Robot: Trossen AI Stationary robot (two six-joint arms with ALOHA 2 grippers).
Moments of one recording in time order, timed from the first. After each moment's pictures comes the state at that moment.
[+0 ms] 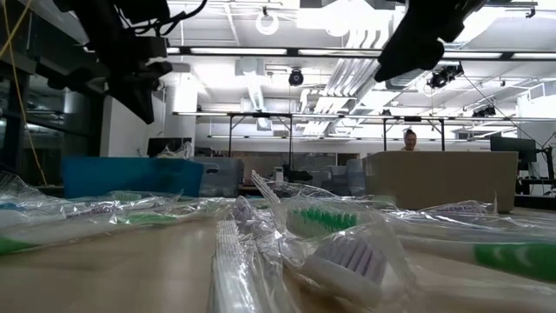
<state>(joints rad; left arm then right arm) 0.35 0.97 0.82 -0.83 -0.19 0.74 0.27 1.23 0.89 -0.44 0.31 0.44</state>
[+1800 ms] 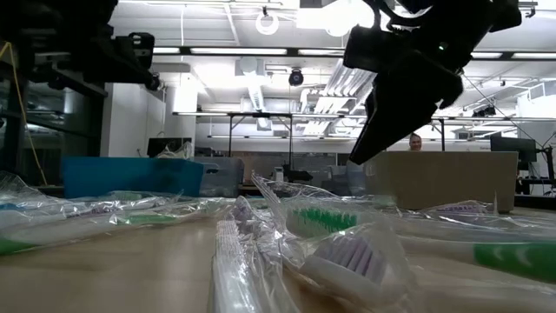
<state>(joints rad) 0.10 0.56 0.41 -0.23 0.17 0.62 0.30 1.62 0.89 -0.23 0.36 0.39</state>
